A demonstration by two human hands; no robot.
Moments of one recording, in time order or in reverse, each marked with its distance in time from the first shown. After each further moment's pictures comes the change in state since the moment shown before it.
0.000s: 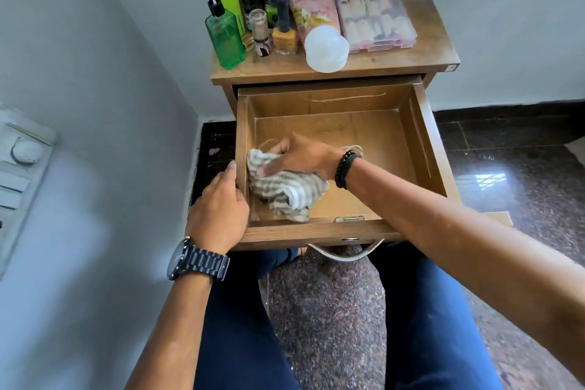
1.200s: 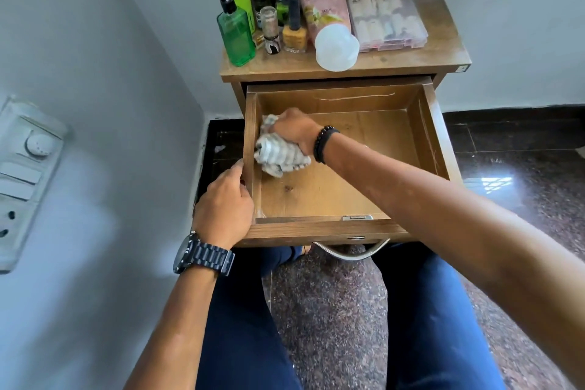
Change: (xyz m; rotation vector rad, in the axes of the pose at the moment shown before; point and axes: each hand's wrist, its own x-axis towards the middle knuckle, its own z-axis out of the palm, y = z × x) left_hand 0.004 -0.006 0.001 -0.064 0.026 0.020; right_hand 0.046 -0.025 -0.002 0.150 0.290 0.110
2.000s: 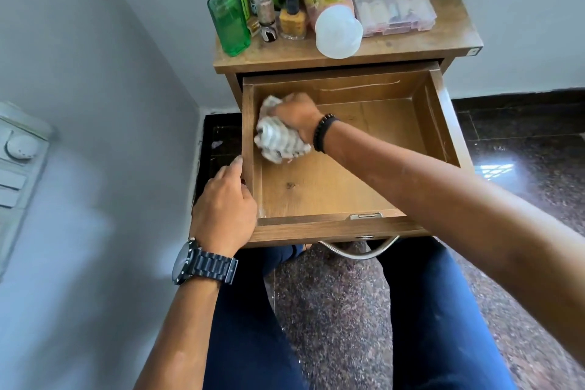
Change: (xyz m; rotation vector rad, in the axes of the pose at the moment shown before) left_hand -0.001 0.000 0.002 0.023 0.002 0.016; right_hand 0.015 0.002 -0.001 0.113 0.163 0.000
